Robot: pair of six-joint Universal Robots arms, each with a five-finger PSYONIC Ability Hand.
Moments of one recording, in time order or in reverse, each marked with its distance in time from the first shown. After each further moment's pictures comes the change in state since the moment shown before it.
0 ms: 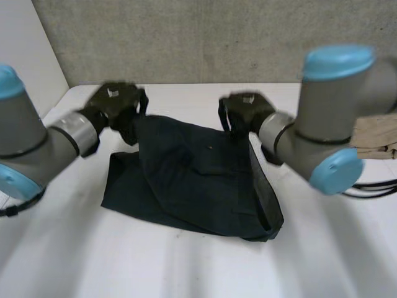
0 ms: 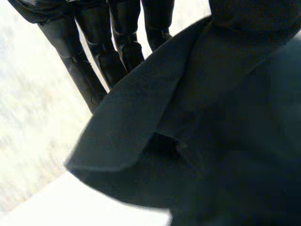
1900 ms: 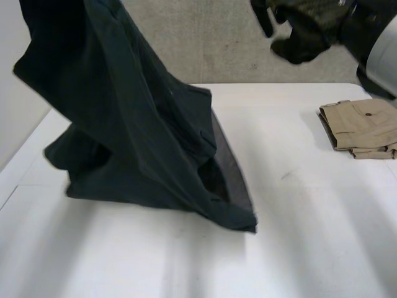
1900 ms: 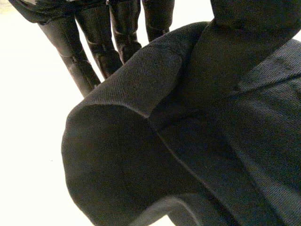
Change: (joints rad) left arm -0.054 0.740 -0.014 -0.075 -0.144 -0.151; right arm -0.036 -0.673 0.165 0.131 -0.068 -0.365; left_hand 0.002 -0.003 0.000 -0.008 0.000; right_hand -0.022 -0.034 -0.027 -0.031 -0.021
